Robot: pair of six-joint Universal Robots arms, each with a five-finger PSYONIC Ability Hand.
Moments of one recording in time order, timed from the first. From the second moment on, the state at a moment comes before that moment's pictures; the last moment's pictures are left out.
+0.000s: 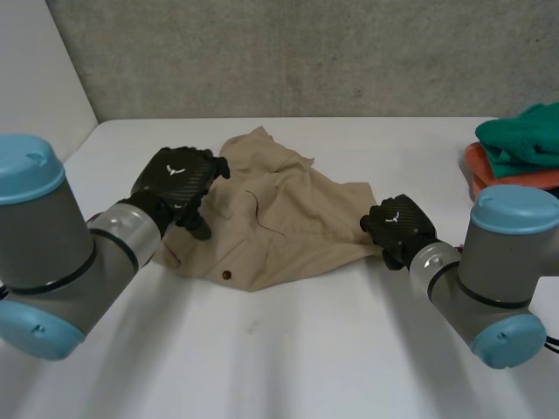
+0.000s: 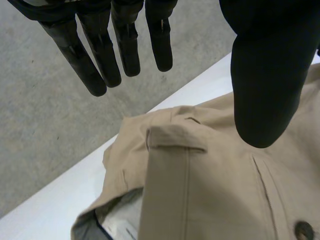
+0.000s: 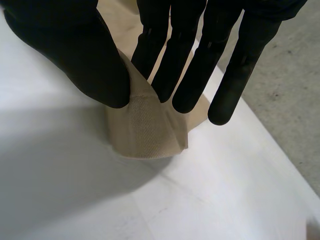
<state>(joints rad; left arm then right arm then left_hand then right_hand) 4.28 -1.87 -1.57 3.29 -1.42 3.41 1.96 -1.01 1.57 -0.23 1.39 2.52 0.44 0.44 0.44 0.44 0.26 1.14 1.18 1.19 1.19 0.98</state>
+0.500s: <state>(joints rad) 4.33 -2.36 -1.05 3.05 -1.33 3.71 1.91 -1.27 1.66 0.10 1.36 2.52 1.12 1.10 1.09 1.10 0.91 0.22 0.20 0.20 0.20 0.04</state>
